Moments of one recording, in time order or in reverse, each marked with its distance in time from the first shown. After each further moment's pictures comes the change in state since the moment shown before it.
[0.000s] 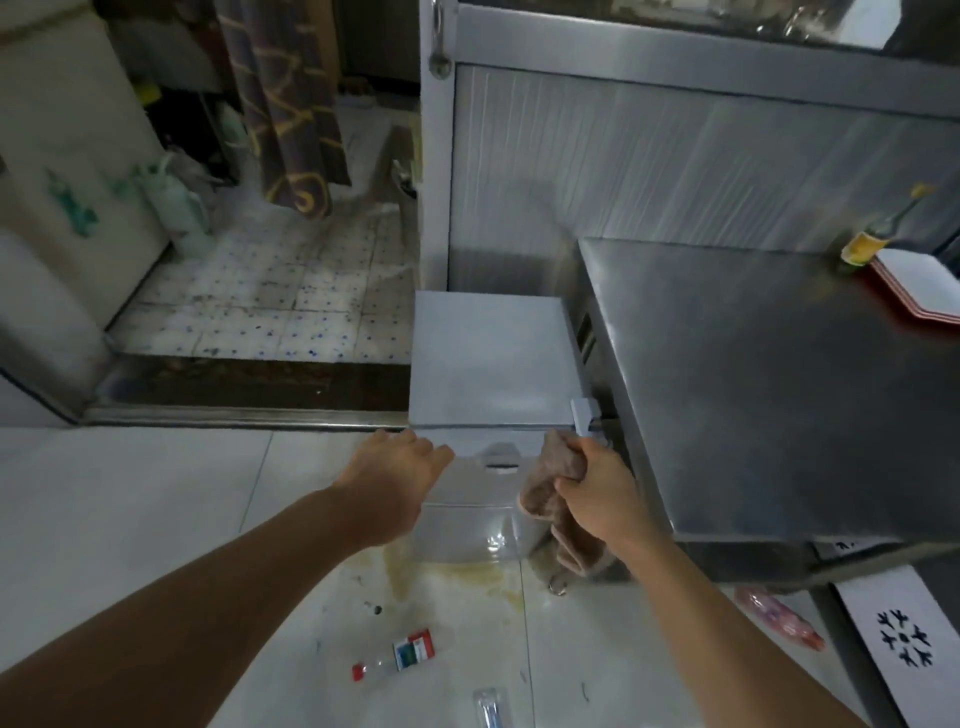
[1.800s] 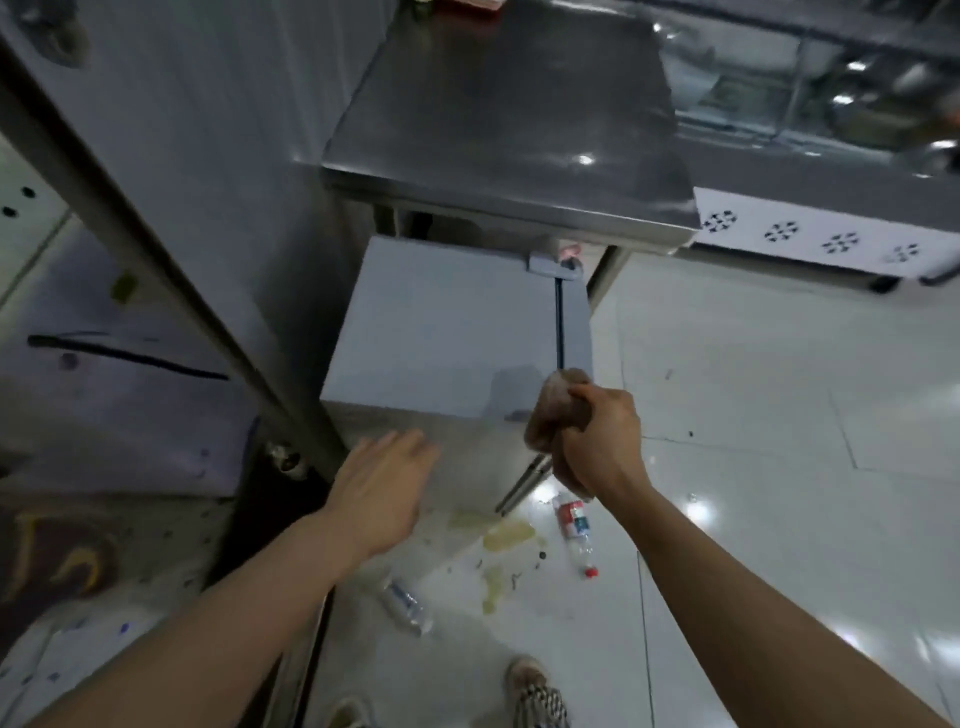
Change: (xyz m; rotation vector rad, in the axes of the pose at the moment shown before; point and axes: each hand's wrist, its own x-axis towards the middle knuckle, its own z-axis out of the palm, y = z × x) left_hand 0.294 -0.350 0.098 -0.060 -0.063 1.297; right_hand 0.182 -0.260 0.240 0.389 1.035 1.044
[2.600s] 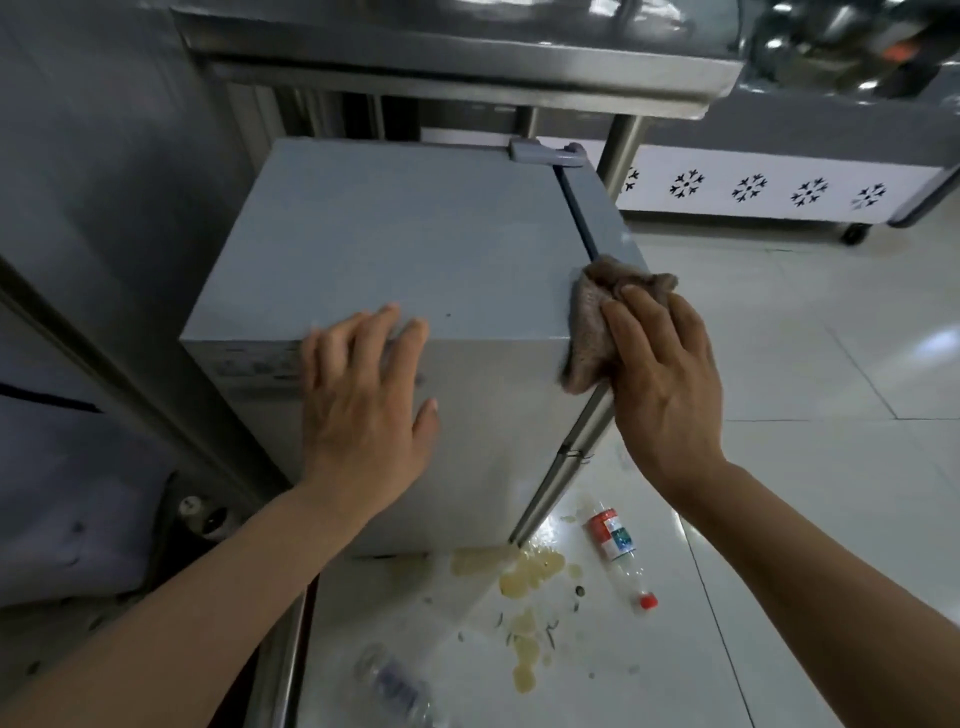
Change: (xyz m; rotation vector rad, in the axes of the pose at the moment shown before) left_hand 0.098 -0.040 0.149 0.089 0.723 0.018; right_hand 0.071 0.142 0.118 -0.562 0.698 -0.660
